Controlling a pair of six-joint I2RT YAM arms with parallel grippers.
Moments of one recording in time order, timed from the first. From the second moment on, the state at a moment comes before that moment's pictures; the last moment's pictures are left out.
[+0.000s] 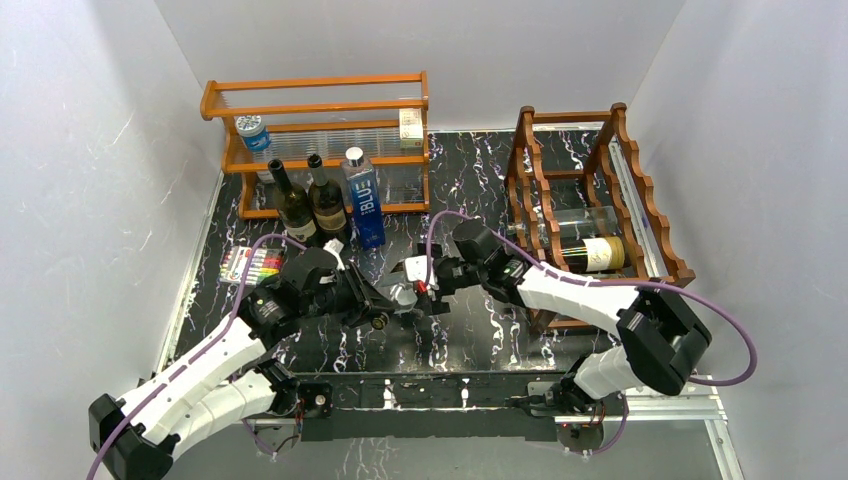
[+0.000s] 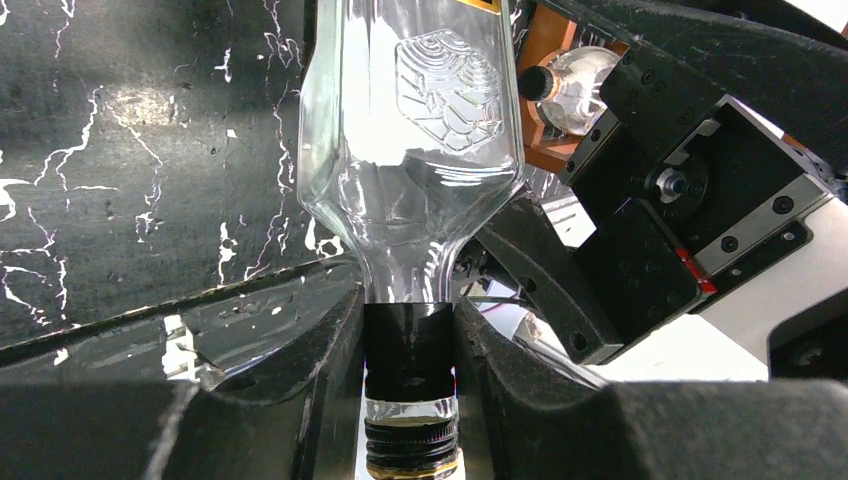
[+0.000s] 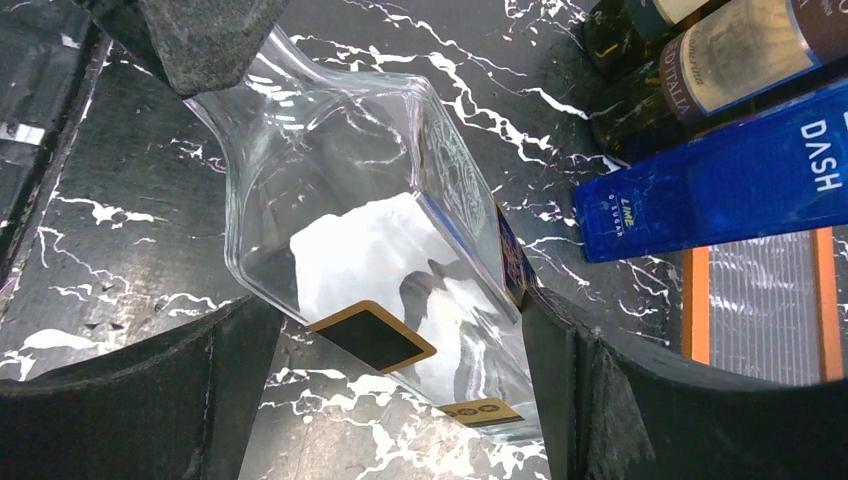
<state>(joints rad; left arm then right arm) -0.73 0.80 0.66 -0.59 0.22 -1.22 0.87 1.40 0.79 0.04 -0.64 -0.78</state>
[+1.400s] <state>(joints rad) -0.73 0.85 0.78 -0.69 0.20 -1.21 1.08 1.42 0.57 0.53 -0.27 -1.02</state>
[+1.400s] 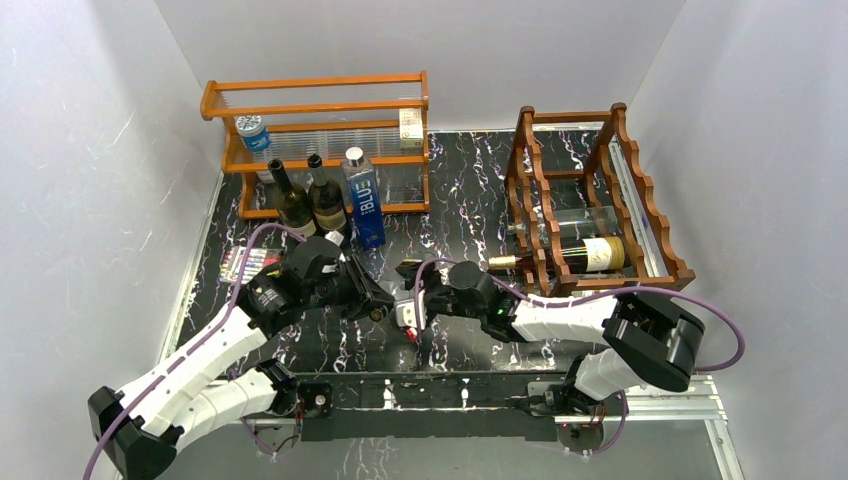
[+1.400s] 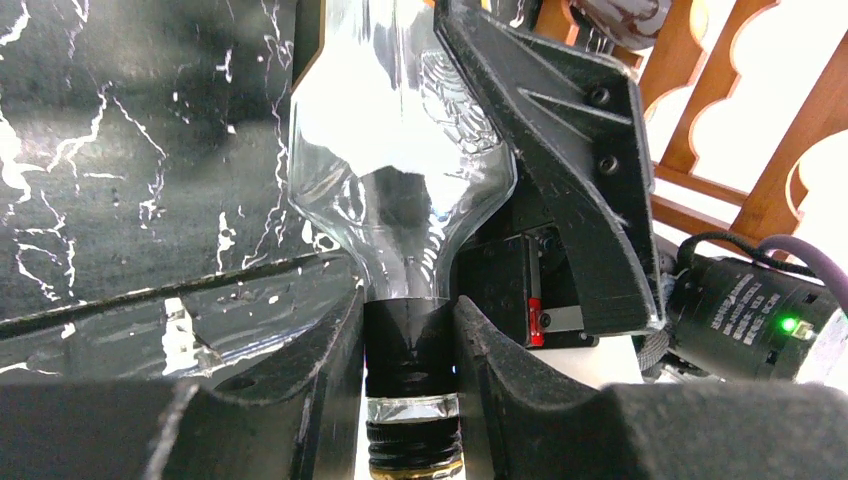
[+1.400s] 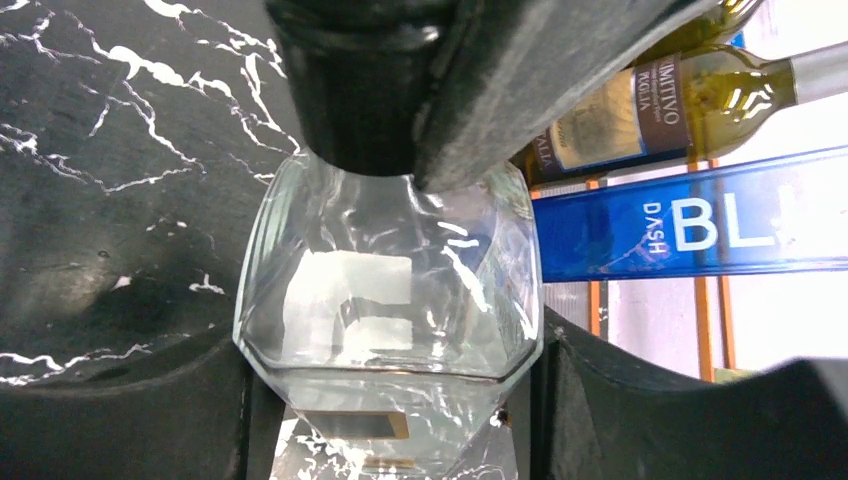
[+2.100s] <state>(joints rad) -0.73 1.07 1.68 -0.93 -0.29 -0.57 1.08 1.40 0.53 0.77 0.21 -0.33</state>
